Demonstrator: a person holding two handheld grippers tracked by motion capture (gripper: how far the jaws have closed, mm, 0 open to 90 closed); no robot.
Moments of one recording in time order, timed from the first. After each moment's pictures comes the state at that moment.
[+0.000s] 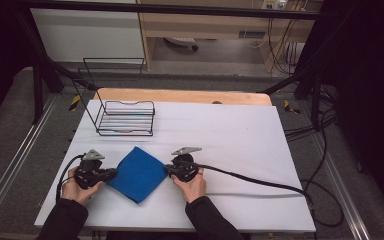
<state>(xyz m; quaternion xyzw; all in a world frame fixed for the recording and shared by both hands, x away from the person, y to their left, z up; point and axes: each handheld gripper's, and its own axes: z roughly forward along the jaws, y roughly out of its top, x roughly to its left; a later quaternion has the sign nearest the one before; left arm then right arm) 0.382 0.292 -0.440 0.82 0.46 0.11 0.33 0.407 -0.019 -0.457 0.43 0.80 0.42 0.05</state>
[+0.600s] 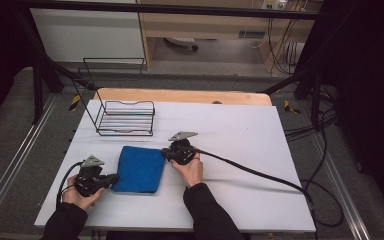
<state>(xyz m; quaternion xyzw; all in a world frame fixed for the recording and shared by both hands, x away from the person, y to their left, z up) 0.357 0.282 -0.437 0.80 0.48 0.11 0.35 0.460 -0.013 -0.453 0.35 0.81 0.45 0.08</state>
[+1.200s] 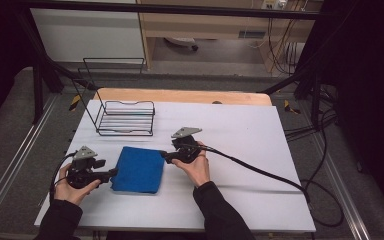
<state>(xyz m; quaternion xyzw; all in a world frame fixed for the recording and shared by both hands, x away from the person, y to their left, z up) 0.374 0.296 -0.411 0.79 0.46 0.15 0.37 0.447 -0.026 -0.415 0.33 0.82 0.45 0.12</state>
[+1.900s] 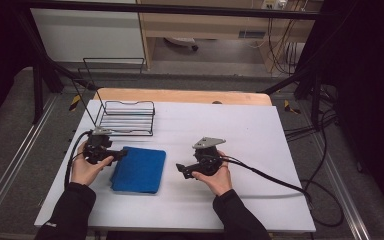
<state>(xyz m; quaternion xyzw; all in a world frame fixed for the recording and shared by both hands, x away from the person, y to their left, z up) 0.443 0.270 -0.411 0.79 0.48 0.17 0.33 0.409 -0.083 -0.413 0.35 0.82 0.44 0.12</state>
